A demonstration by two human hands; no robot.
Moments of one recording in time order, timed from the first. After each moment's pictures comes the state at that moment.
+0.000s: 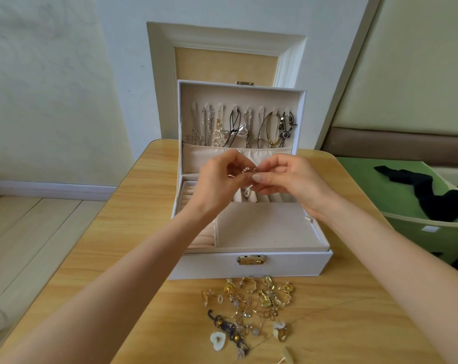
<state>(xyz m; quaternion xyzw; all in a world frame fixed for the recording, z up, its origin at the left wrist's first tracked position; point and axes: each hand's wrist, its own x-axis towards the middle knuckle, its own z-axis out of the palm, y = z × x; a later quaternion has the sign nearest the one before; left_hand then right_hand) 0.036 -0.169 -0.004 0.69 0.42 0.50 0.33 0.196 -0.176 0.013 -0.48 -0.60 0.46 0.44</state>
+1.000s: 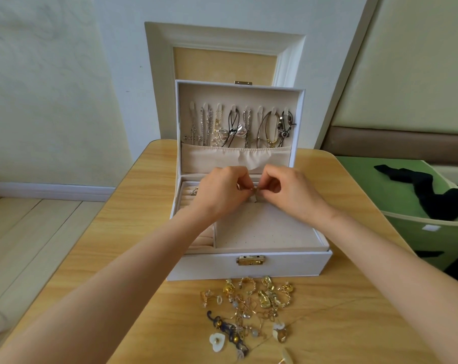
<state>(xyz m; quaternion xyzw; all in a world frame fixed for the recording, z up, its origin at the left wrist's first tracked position) 0.043 -0.154 -0.017 0.79 0.51 0.31 0.15 0.205 -0.165 -0.017 -0.49 -0.80 0.09 0.33</state>
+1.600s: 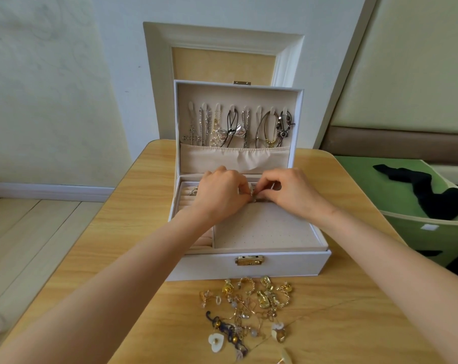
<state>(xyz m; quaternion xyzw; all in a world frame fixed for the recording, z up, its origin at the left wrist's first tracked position) 0.044 -0.156 -0.017 0.82 0.52 0.22 0.04 0.207 -0.160 -0.014 -0.52 -0.78 0.15 0.31</state>
